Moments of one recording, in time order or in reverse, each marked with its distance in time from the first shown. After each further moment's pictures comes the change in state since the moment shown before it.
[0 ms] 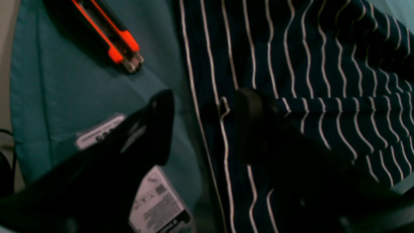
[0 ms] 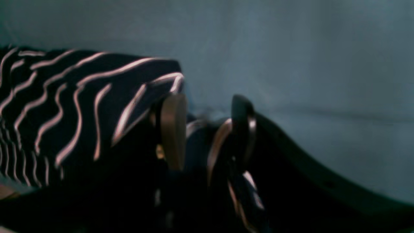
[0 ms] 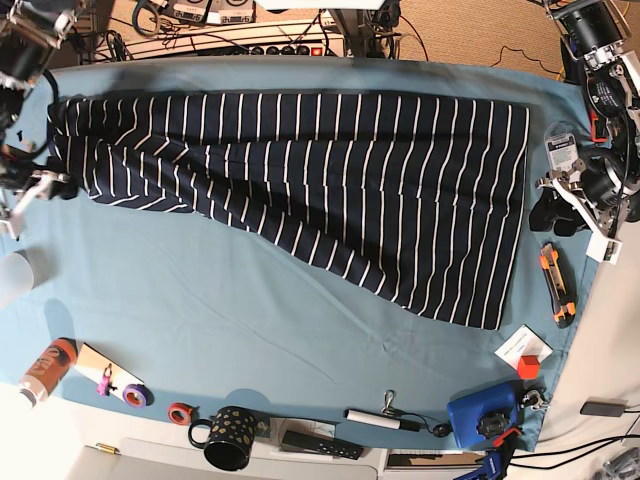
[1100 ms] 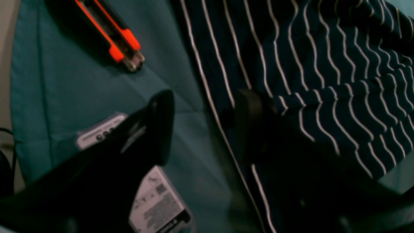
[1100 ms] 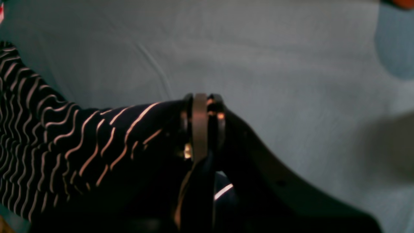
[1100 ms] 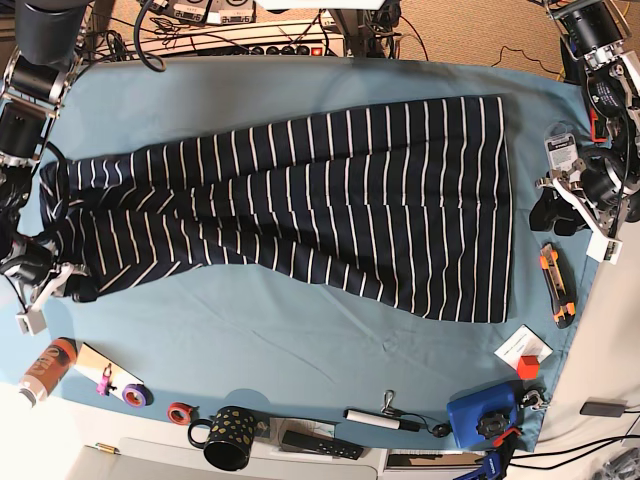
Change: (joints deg) left arm 0.0 0.0 0.0 0.0 0.0 0.2 0.2; right arm 21.7 0.0 -17.2 -6.3 -2.0 2.9 14.9
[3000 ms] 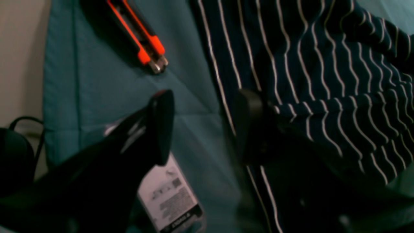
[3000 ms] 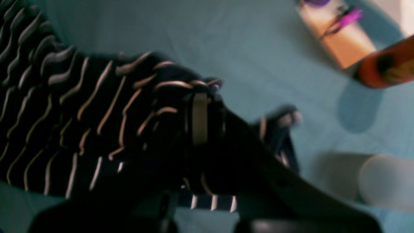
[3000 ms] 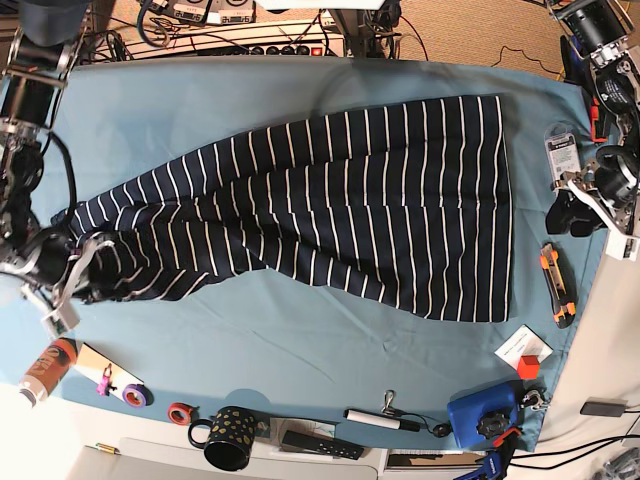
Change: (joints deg) left arm 0.2 0.1 -4.5 0.0 -0.9 0.0 -0.2; right arm -11.3 0.2 -2.4 27.3 -5.7 1.0 -2.2
